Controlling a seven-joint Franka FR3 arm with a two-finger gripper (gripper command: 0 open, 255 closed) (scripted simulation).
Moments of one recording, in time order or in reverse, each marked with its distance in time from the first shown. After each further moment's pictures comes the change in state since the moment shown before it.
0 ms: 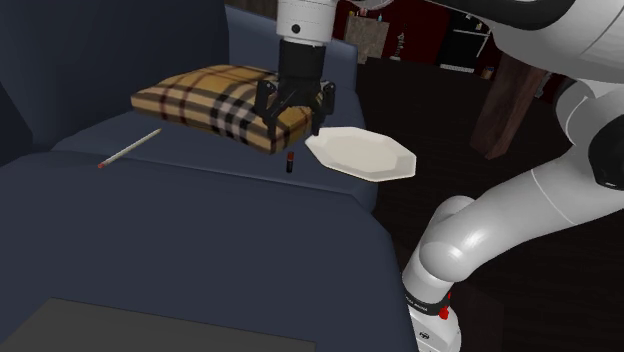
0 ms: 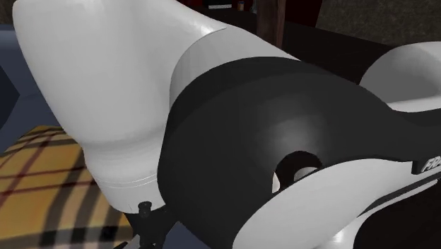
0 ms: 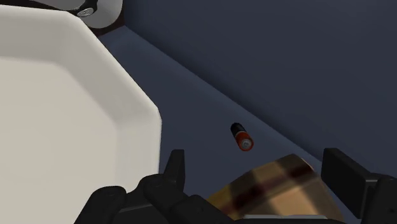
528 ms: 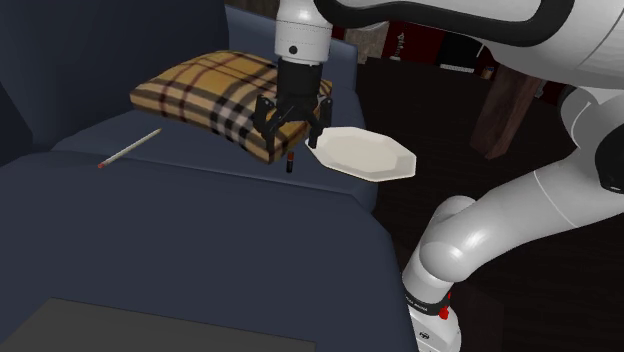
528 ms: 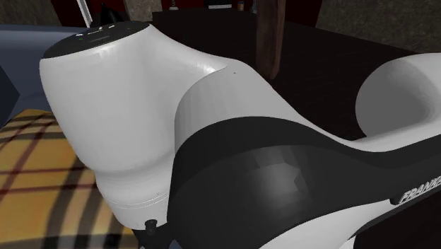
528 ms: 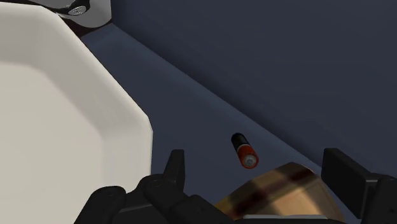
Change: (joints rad) arm 0.005 -0.024 0.009 -0.088 0.012 0.066 -0.003
